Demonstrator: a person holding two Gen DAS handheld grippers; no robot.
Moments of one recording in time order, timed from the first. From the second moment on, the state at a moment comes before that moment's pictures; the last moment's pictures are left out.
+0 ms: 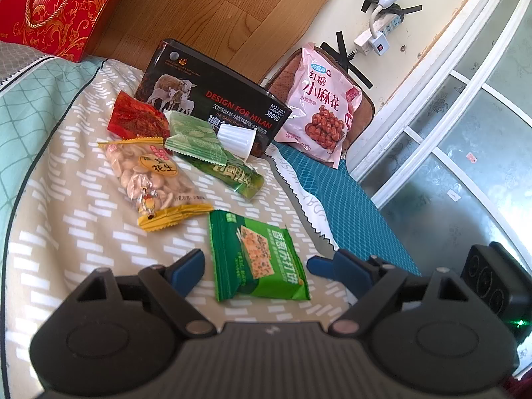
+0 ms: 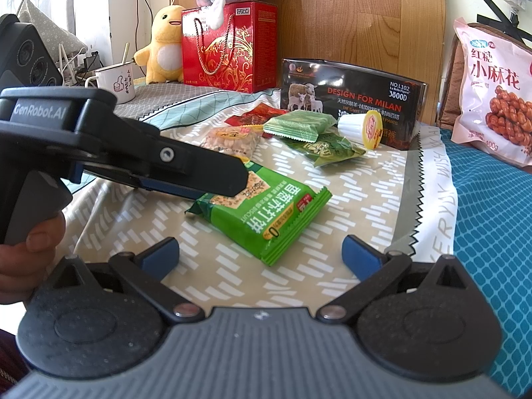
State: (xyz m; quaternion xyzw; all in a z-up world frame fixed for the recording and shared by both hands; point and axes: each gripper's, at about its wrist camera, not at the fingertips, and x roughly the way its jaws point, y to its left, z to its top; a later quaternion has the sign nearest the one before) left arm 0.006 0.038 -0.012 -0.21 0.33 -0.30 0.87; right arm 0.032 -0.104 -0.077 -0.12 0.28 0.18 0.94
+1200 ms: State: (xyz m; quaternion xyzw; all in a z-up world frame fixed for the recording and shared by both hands) left arm 0.005 0.041 -0.012 -0.22 0.33 -0.29 0.87; right arm 0.030 -0.104 -0.078 -0.11 0.27 0.18 0.94
